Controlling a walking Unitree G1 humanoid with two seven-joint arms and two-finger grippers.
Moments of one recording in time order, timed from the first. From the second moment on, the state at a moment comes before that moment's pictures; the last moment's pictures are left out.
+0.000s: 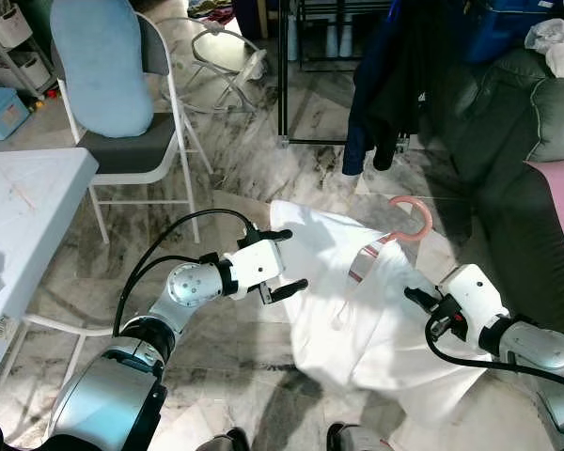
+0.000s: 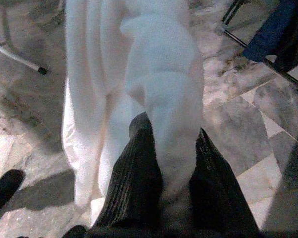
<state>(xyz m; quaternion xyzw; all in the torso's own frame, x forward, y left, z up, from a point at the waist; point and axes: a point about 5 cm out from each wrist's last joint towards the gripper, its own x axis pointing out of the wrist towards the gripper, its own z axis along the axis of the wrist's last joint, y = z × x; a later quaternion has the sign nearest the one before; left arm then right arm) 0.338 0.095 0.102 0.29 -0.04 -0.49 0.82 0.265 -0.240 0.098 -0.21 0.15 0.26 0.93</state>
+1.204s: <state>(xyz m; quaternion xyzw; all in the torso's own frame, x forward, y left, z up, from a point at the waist) 0.269 0.188 -0.026 0.10 0.29 0.03 0.95 0.270 -0.182 -0.023 -0.01 0.31 -0.01 0.95</state>
